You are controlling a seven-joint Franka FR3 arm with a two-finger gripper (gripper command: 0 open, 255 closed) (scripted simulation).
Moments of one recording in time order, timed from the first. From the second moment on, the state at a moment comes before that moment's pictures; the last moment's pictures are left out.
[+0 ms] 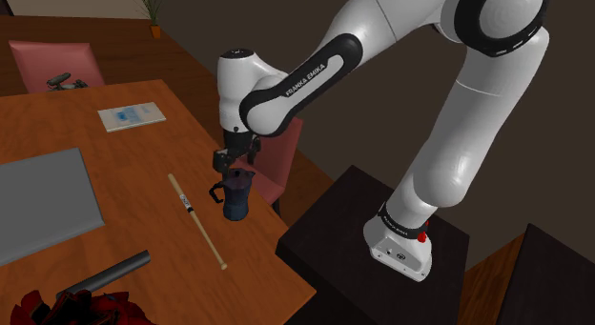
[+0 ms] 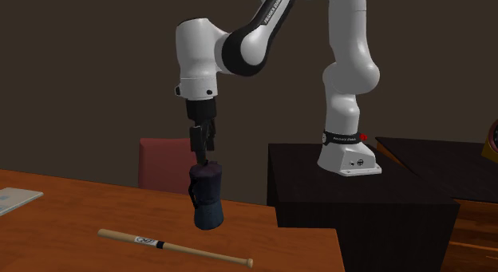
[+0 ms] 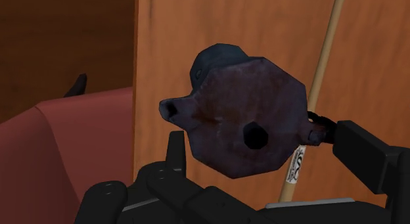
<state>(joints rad) 0.08 0.13 0.39 -2.32 -0.07 2.40 0.56</state>
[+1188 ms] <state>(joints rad) 0.07 0.08 0.39 -2.30 -0.04 2.33 0.54</state>
